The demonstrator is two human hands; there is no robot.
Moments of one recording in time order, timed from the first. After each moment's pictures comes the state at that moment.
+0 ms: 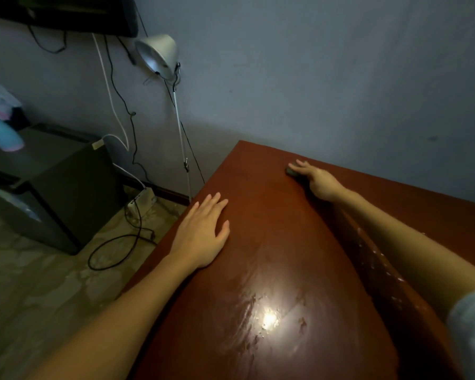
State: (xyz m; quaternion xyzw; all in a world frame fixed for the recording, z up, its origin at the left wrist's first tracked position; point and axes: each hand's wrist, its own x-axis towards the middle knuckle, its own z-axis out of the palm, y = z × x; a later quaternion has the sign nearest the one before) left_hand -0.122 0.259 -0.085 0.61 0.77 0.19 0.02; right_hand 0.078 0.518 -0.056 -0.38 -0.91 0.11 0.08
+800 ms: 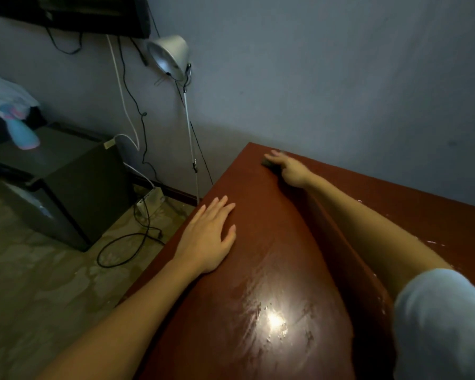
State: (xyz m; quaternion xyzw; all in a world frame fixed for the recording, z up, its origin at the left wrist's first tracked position) left_hand -0.122 0.258 -0.082 0.61 0.77 0.20 0.02; right_hand -0.014 0.535 -0.062 -0.35 -0.92 0.18 0.07
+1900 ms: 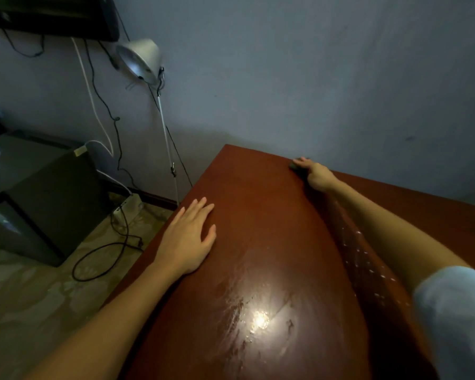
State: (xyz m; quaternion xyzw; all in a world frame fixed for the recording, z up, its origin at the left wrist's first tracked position) left_hand -0.123 0.260 -0.085 0.61 0.77 0.20 0.02; right_hand 0.095 0.555 -0.055 -0.47 -0.86 0.17 0.09
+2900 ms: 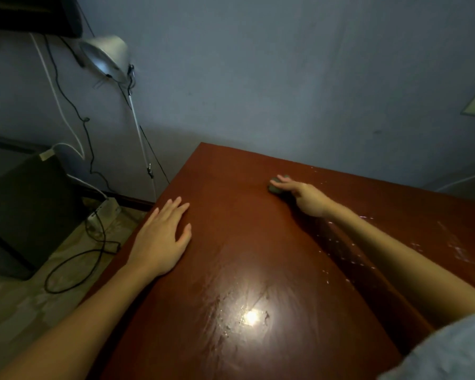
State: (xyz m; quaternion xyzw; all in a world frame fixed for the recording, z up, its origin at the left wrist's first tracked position) left_hand -0.125 0.262 -0.088 0.62 0.76 0.20 0.02; right_hand 0.148 0.482 -0.056 -0.39 -0.90 0.15 0.07
